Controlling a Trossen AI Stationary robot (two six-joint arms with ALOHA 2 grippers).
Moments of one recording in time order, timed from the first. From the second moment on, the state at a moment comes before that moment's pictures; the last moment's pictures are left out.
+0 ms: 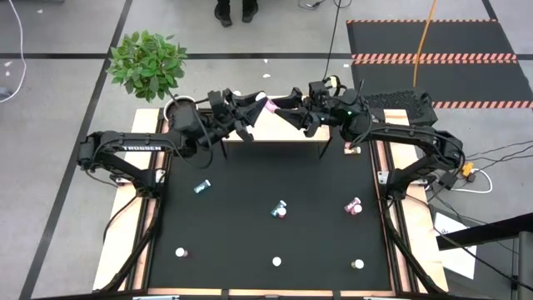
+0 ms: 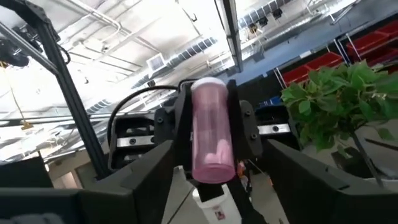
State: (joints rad) left arm 0.14 1.39 1.15 0.70 -0.27 -0.23; right arm -0.38 1.46 1.08 0.82 -0.44 0.67
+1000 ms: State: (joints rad) left arm 0.13 1.35 1.15 0.46 -0.26 -0.26; right arm -0.39 1.45 1.08 0.67 -0.59 0.57
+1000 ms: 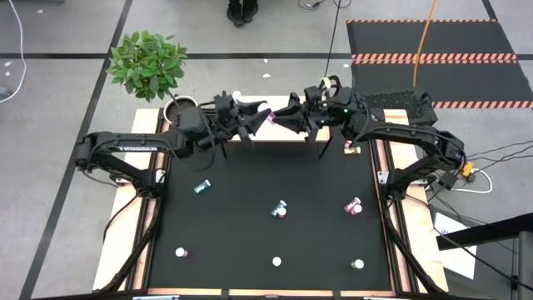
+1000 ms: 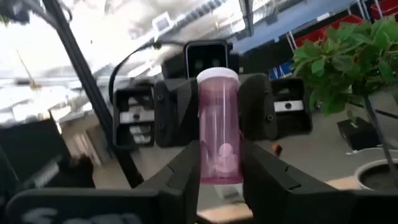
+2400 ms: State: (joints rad) left arm 0.19 1.42 1.67 -0.52 0.07 -0.14; right arm -0.40 1.40 1.08 0.48 -0.66 0.30
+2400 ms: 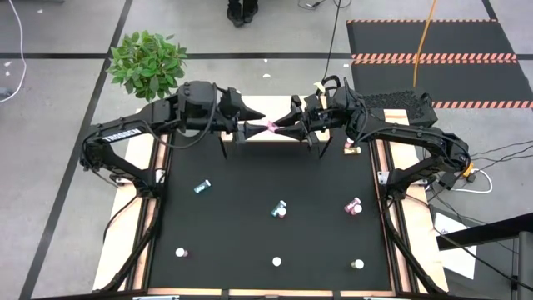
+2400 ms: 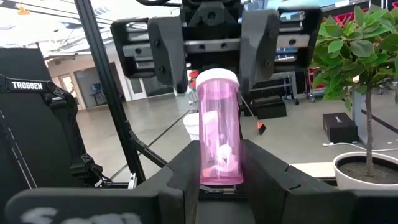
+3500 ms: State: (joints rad) left arm 0.22 1.44 1.67 -0.52 0.15 -0.11; right arm -0.40 1.40 1.08 0.50 -0.66 0.33
